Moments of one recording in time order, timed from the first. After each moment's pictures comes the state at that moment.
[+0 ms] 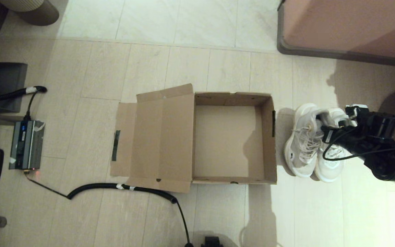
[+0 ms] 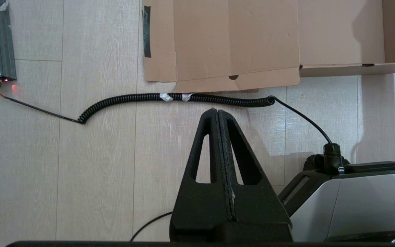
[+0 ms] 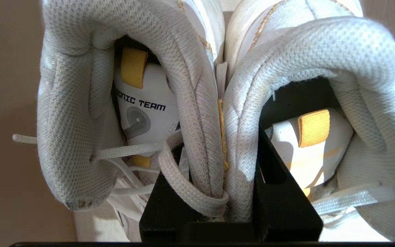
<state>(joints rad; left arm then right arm) 0.00 0.00 0.00 -0.02 0.00 0.00 -0.21 2.11 -1.00 -0.99 0.10 0.06</state>
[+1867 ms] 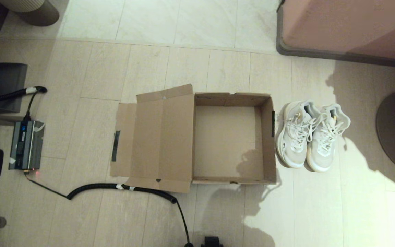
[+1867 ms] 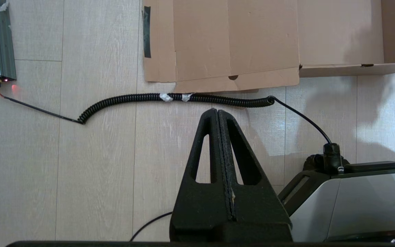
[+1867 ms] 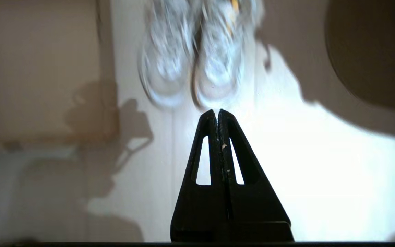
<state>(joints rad) 0.00 0.00 0.00 -0.02 0.00 0.00 -0.13 0.90 -0.09 -0.73 -0.06 -0.02</state>
